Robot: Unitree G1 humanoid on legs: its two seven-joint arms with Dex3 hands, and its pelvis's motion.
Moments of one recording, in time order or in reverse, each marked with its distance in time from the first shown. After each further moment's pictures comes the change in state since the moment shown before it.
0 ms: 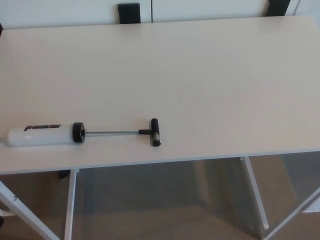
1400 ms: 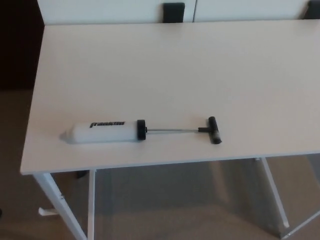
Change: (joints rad) left_arm 0.001 -0.015 0.008 -0.078 -0.006 0.017 0.031; right_arm -0.023 0.003 0.021 0.001 -0.008 -0.002 -0.020
